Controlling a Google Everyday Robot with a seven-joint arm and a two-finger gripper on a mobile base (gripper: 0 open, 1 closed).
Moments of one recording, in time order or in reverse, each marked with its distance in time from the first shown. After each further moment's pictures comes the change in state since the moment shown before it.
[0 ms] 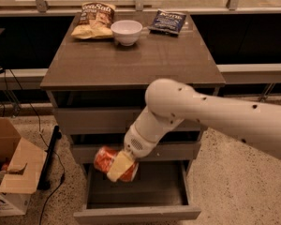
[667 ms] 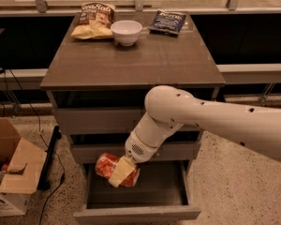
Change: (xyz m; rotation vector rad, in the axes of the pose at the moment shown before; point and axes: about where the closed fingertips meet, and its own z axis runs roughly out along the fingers) arm 0.015 0.003 0.014 -0.020 0.029 0.009
